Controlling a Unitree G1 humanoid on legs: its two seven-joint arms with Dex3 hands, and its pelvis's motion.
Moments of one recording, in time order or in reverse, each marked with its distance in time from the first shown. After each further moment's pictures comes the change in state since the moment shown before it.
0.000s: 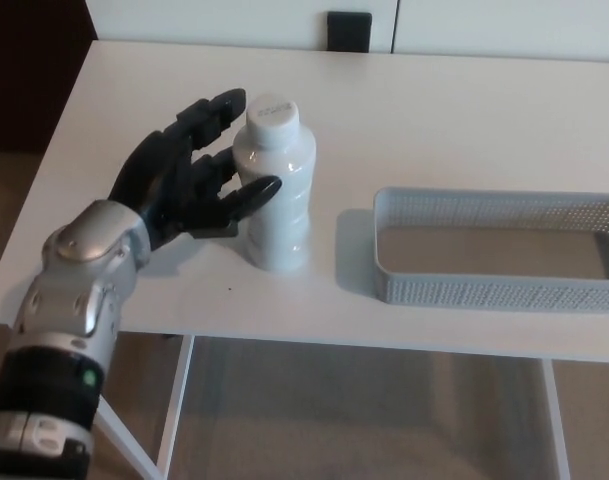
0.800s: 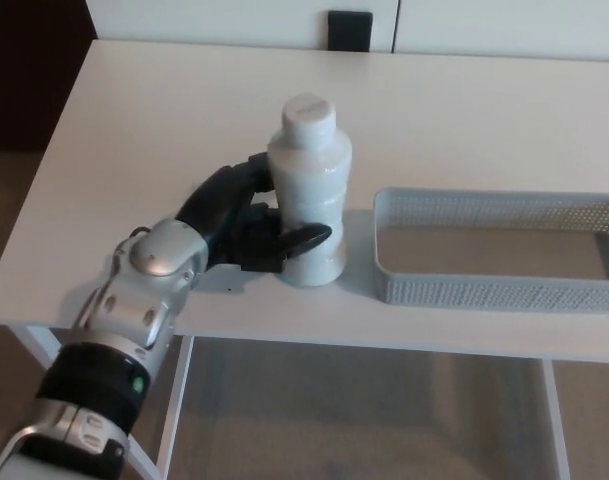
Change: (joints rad) left_arm -0.020 -0.047 -0.188 0.087 0.161 -0.020 0.075; right_arm -0.010 -0.002 -0.020 -0.075 0.024 0.049 0.006
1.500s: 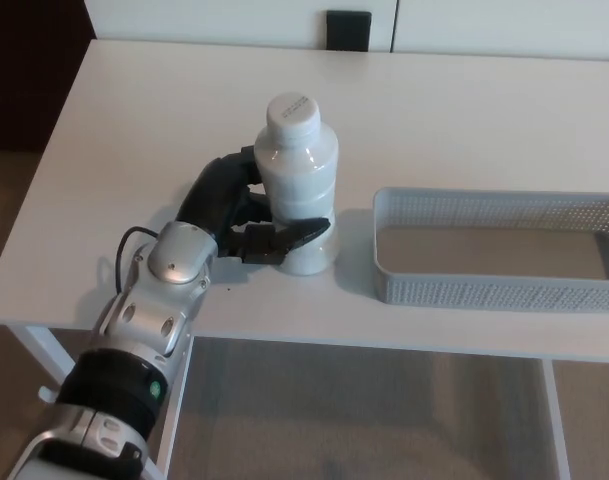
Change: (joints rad) left_arm 0.010 -0.054 0.043 0.018 0.085 -0.056 0.202; right_arm 0.007 0.001 -0.001 -0.117 0.001 0.119 -0.039
